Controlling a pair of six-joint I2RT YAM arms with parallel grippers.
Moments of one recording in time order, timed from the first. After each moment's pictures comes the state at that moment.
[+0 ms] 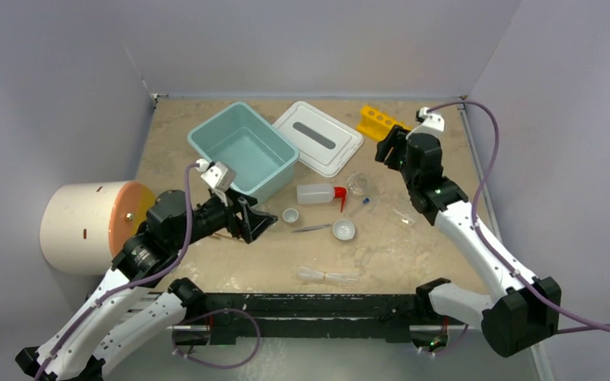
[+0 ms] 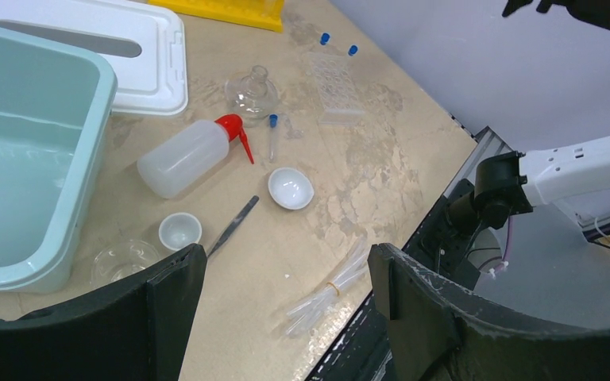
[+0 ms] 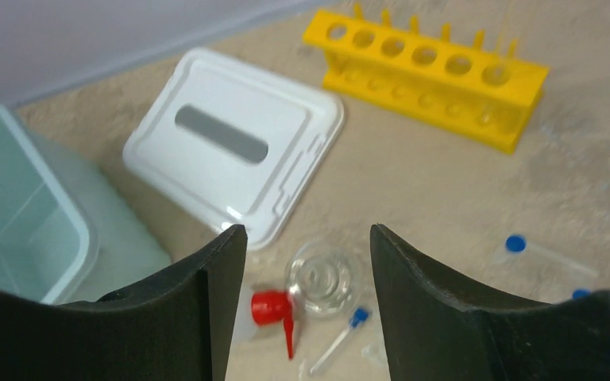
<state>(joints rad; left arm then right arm) -0.67 0.60 0.82 -0.41 0.26 -0.33 0.34 1.13 0.95 -0.14 0.31 0.45</state>
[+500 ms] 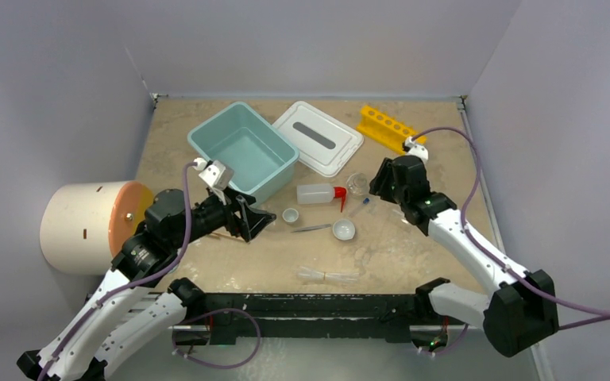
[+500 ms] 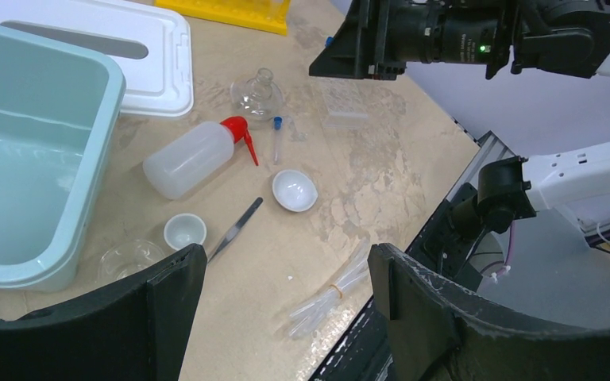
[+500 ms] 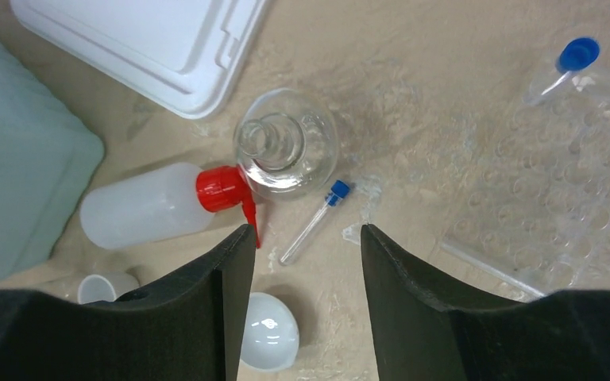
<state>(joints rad) -0.63 0.60 0.82 -0.41 0.27 -0.33 0.39 1.10 0.76 -0.31 0.21 0.60</state>
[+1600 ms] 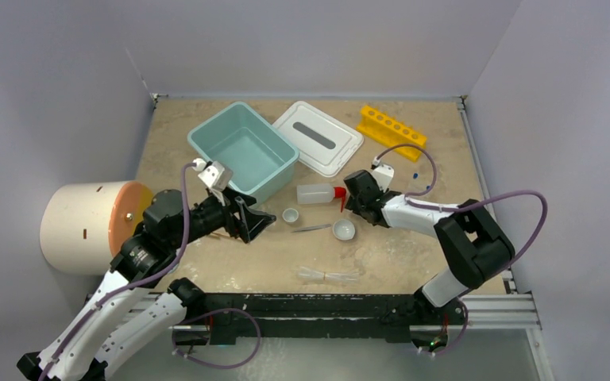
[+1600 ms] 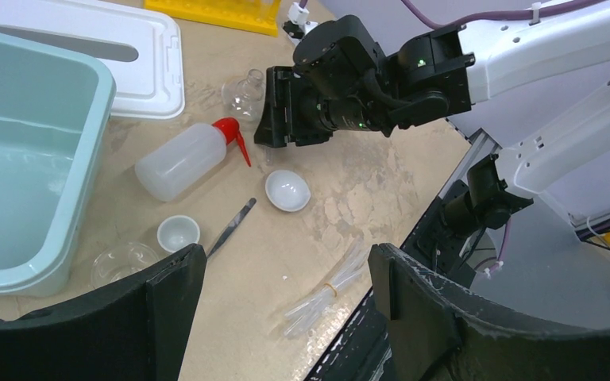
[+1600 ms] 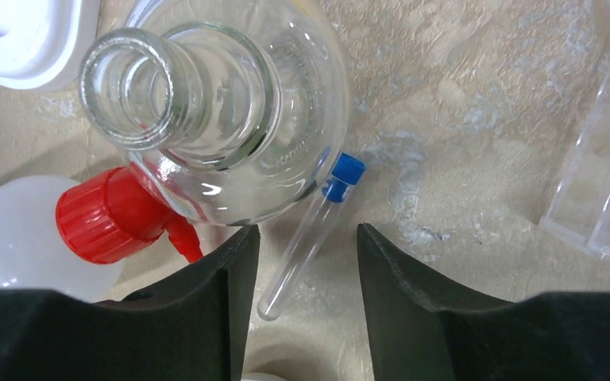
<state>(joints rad) -0.62 0.59 0.82 -0.41 0.31 -0.33 0.60 1.57 0.75 -0.17 0.46 0.88</state>
